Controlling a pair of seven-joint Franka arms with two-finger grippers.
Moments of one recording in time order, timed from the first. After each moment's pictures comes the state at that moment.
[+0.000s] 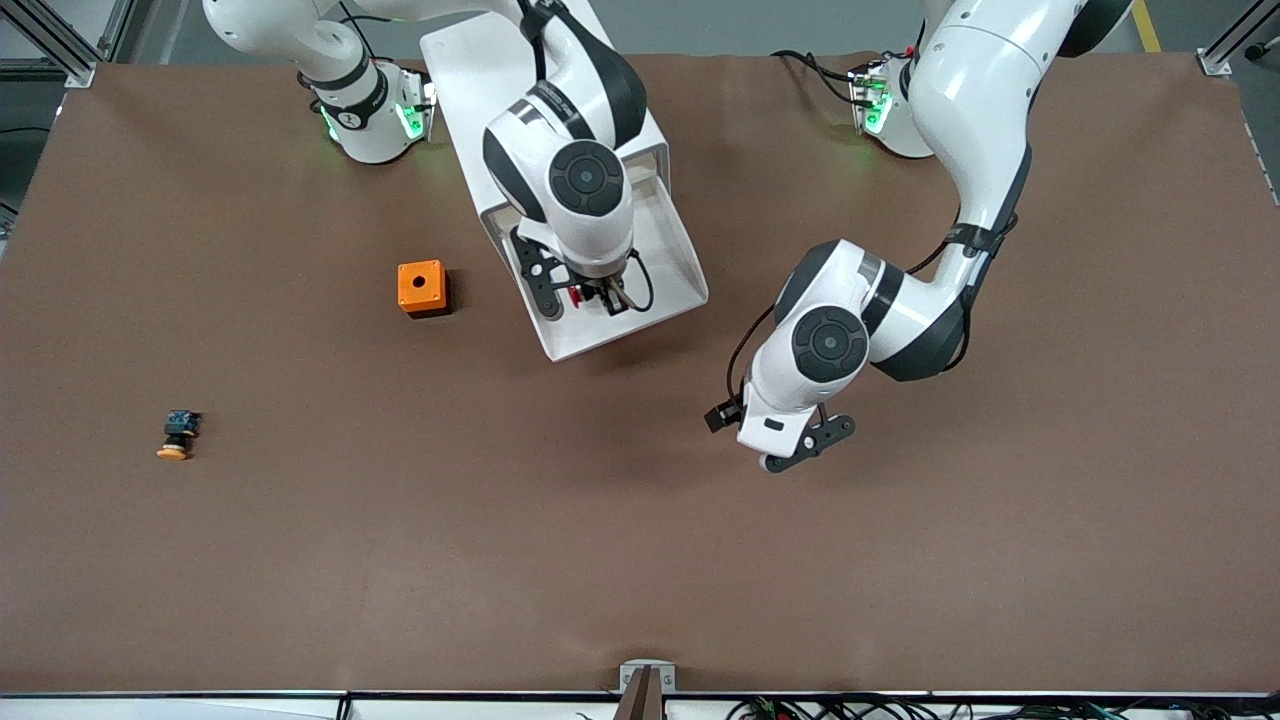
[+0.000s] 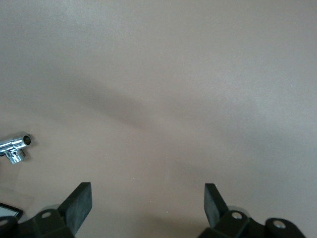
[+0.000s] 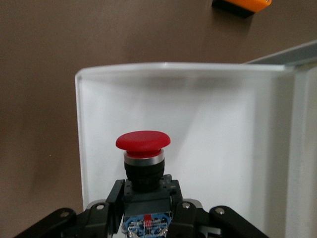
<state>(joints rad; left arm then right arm) -0.39 0.68 -0.19 -1.39 0.00 2.01 -1.00 0.86 0.47 -0.15 -1.46 0.17 1.74 1.85</state>
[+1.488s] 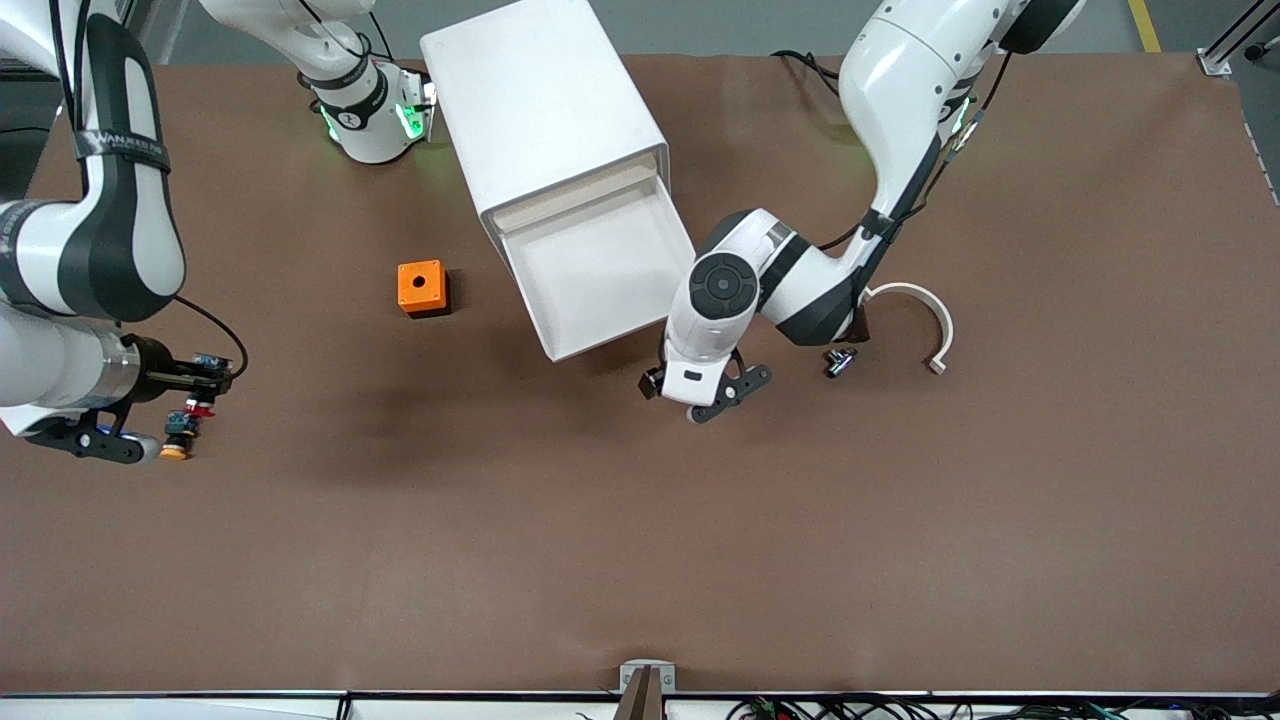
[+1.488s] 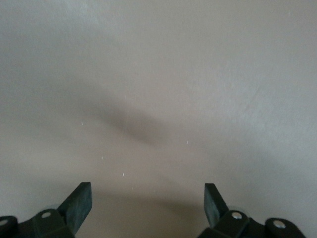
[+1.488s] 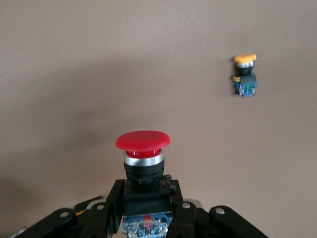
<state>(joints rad) -0.56 0.69 -0.20 -1.50 0.02 2.19 -1.27 0.09 0.38 -0.18 -1.57 0.00 1.72 0.09</state>
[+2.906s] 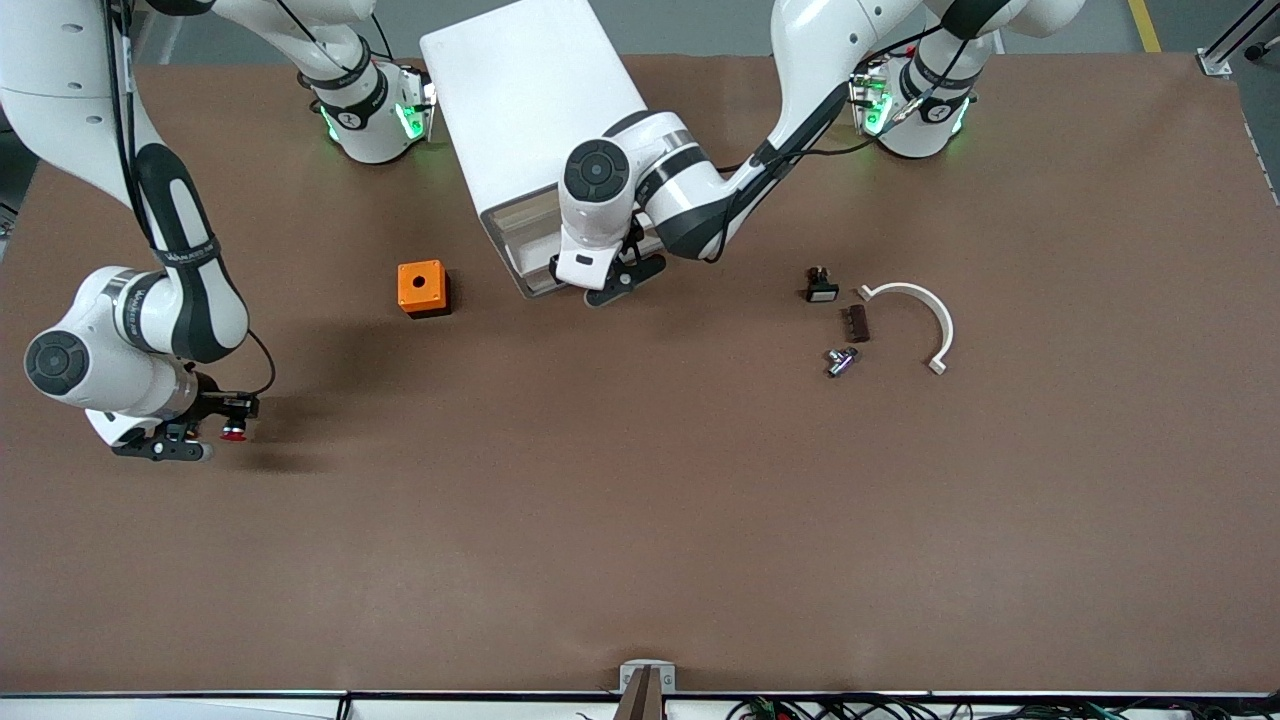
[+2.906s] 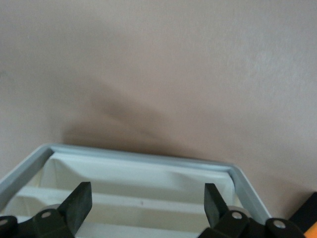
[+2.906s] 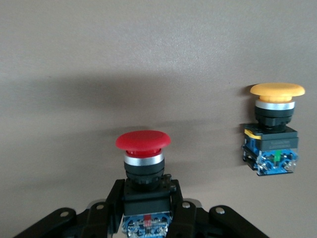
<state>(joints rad) -0.66 0.68 -0.42 -1.50 0.02 2.11 -1.53 -0.04 0.53 -0.18 -1.94 0.00 2.36 -0.11</state>
